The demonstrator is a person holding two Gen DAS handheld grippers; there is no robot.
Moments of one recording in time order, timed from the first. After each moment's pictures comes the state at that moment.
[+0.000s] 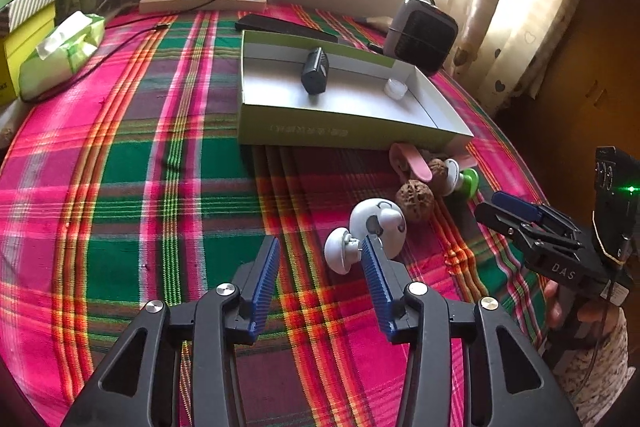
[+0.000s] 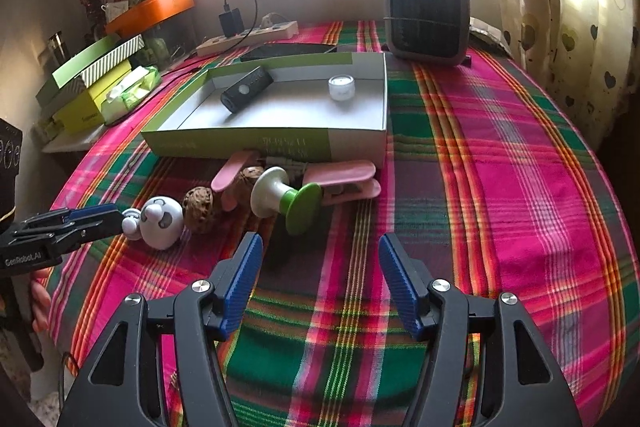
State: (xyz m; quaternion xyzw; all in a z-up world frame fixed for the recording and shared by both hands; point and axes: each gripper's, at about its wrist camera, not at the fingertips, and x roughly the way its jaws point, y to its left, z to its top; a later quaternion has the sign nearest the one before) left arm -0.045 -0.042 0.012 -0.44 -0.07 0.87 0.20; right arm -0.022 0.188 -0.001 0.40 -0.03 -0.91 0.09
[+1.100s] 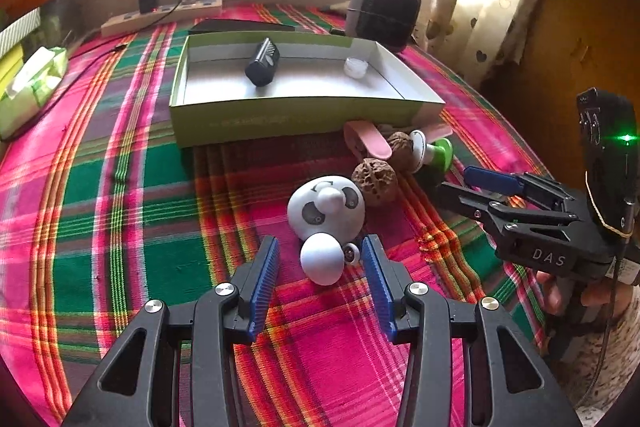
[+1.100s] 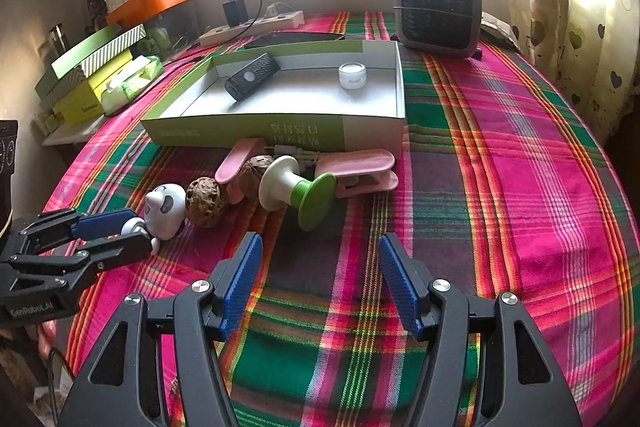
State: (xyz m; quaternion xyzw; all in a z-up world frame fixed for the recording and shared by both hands) left arm -0.036 -0.004 0.009 -0.43 -0.02 0.87 0.23; right arm -0.027 0.180 -0.008 0.41 -0.03 -0.91 0.10
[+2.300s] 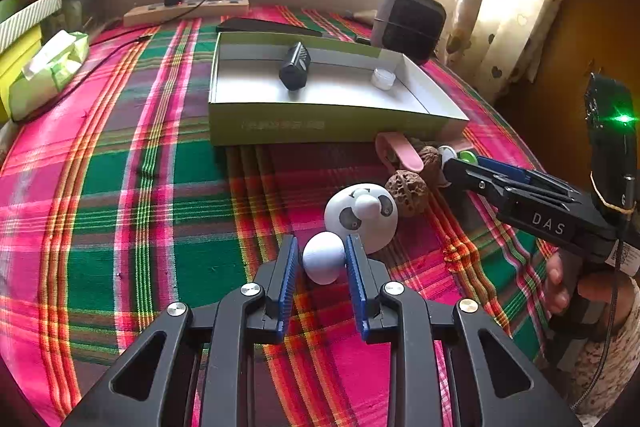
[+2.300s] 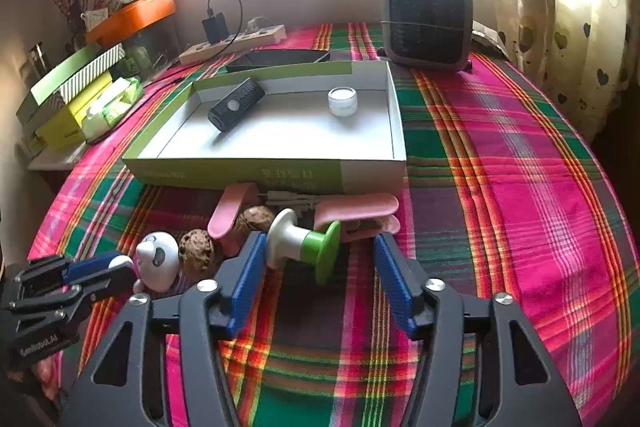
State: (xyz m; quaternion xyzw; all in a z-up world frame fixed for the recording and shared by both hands) left arm -0.043 -0.023 0.008 -0.43 -0.04 0.88 0.20; right arm -0.046 0.171 0.001 0.40 -0.03 -0.91 0.06
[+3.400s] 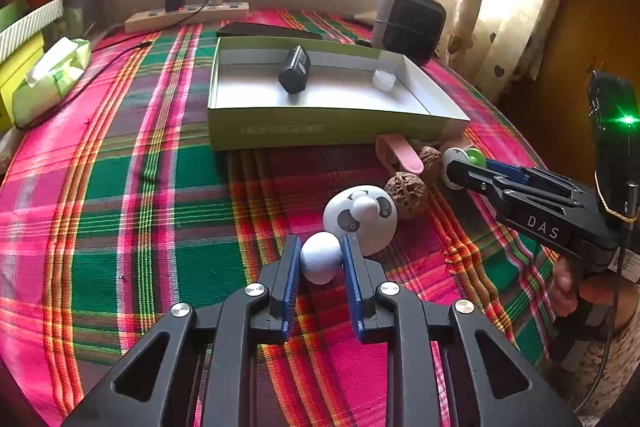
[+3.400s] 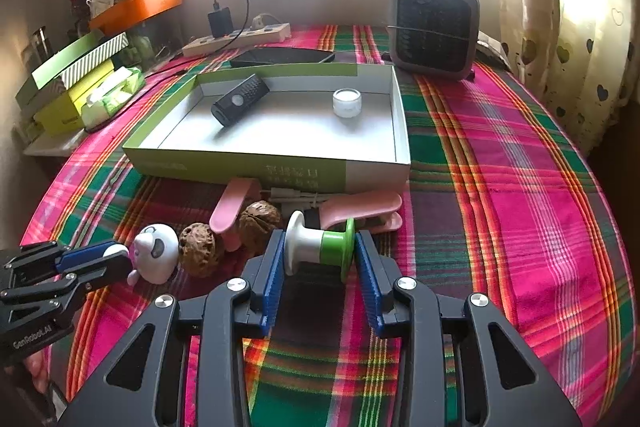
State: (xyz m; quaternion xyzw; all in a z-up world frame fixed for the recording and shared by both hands) left arm -0.041 -0.018 0.010 -0.42 -0.03 0.88 0.19; right arm -0.046 0.164 0.002 0.40 -0.01 -0.92 0.06
